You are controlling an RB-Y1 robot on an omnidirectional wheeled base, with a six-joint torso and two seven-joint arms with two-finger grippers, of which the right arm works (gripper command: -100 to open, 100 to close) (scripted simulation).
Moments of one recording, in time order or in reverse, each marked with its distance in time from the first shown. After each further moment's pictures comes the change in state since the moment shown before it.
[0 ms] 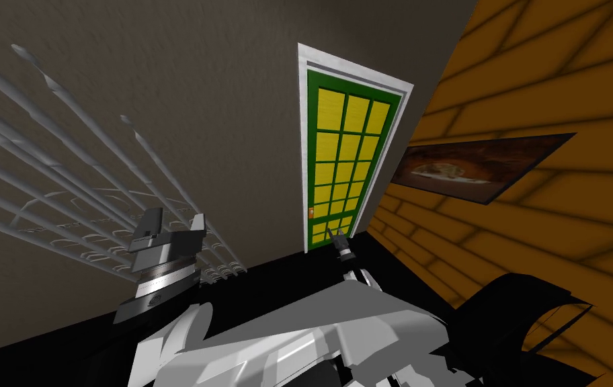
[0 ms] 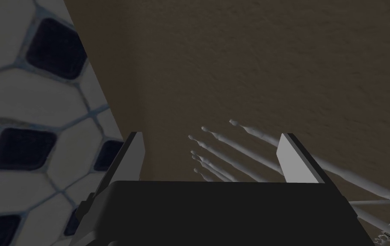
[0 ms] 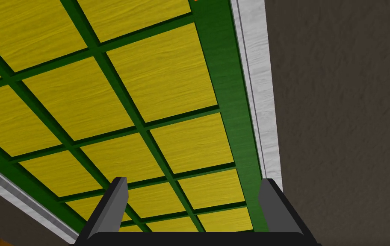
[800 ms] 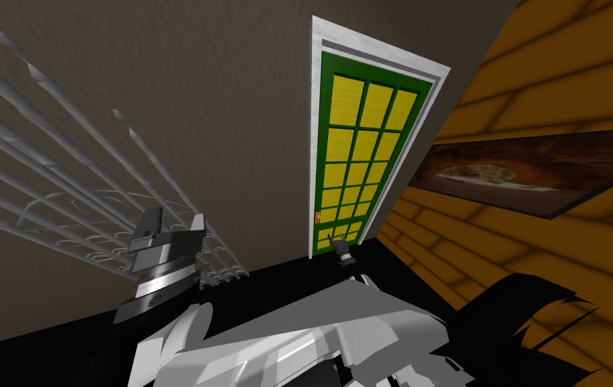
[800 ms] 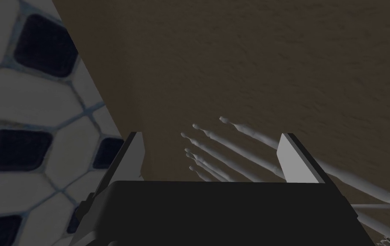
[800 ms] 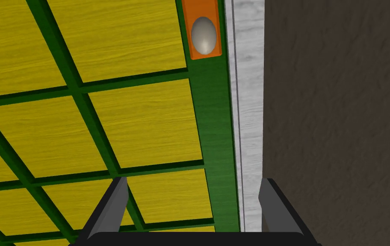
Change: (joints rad) arm -0.038 -0.005 -0.017 0.177 0.016 -0.051 0.151
